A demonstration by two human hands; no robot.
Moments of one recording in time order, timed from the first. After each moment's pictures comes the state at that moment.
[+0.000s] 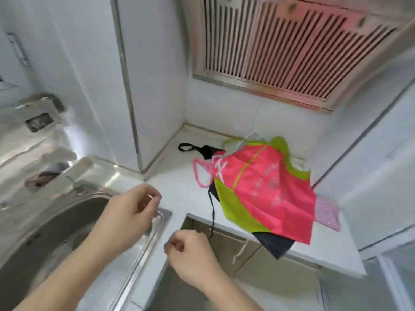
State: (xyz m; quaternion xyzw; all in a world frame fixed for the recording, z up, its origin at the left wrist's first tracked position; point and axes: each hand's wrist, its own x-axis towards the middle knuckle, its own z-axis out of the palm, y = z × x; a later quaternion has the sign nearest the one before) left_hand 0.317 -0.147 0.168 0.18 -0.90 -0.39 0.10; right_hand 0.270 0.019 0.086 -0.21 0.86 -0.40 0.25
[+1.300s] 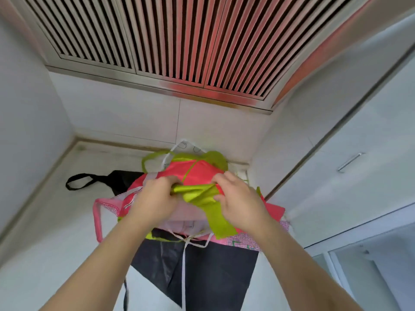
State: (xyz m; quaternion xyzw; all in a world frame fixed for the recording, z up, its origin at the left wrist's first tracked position) left_hand -0.159 0.023 0.105 0.01 -0.94 -0.35 -0.03; right_hand -0.180 0.250 0.118 -0.23 0.97 -0.12 -0.02
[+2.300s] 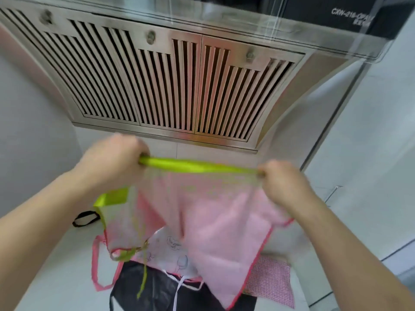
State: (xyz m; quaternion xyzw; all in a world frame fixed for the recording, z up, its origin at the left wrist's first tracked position) left_hand -0.164 -0.010 0.293 -0.02 -0.98 -0.03 0.17; right_hand -0.221 0.346 0.263 -0.08 0.99 -0.05 -0.14
